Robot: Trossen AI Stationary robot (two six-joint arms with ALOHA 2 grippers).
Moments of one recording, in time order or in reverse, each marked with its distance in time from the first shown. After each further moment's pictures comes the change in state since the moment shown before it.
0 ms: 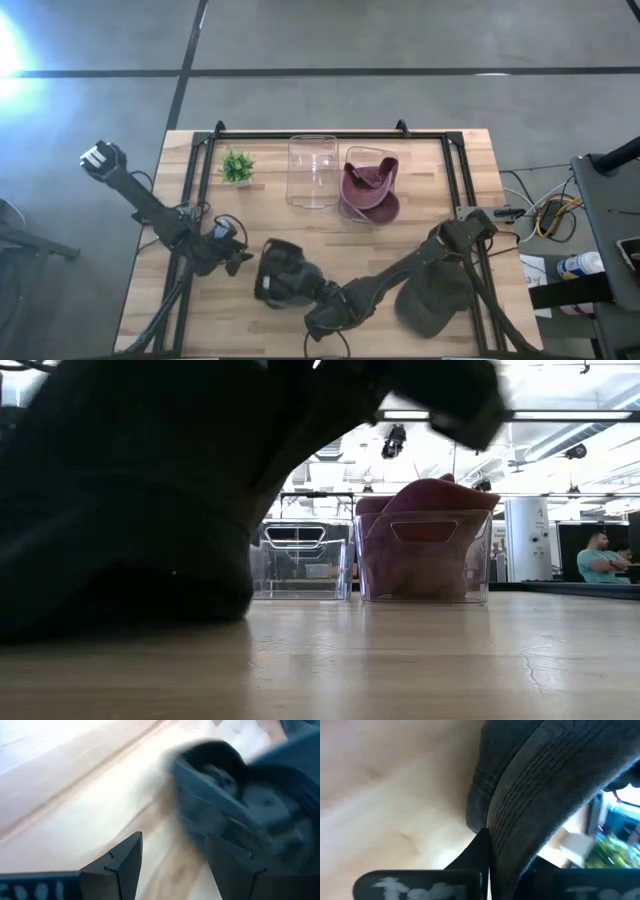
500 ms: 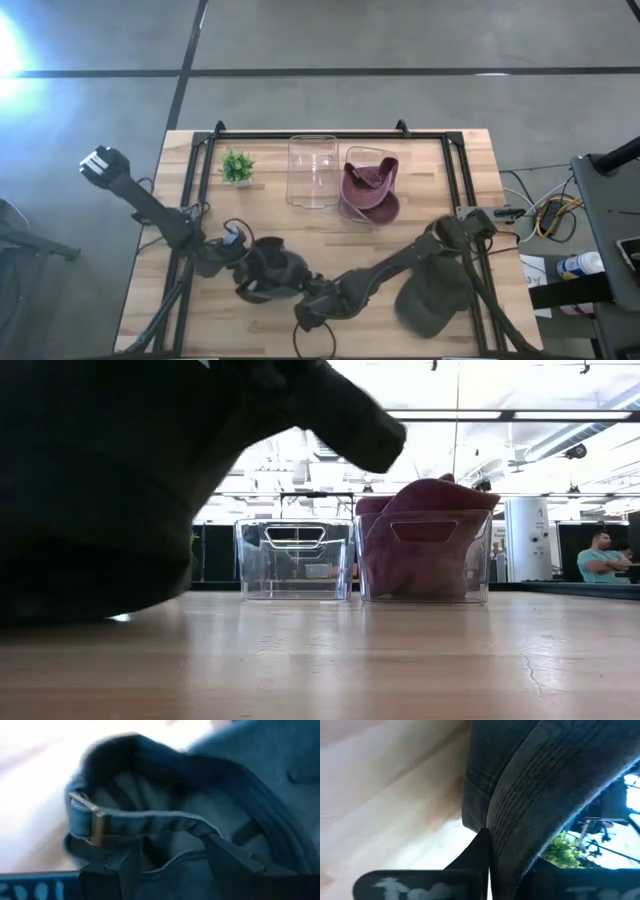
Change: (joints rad) left arm 0.039 0.169 0.004 0.371 0.055 0.107; right arm -0.054 0.000 -0.028 0.244 0.131 -0.180
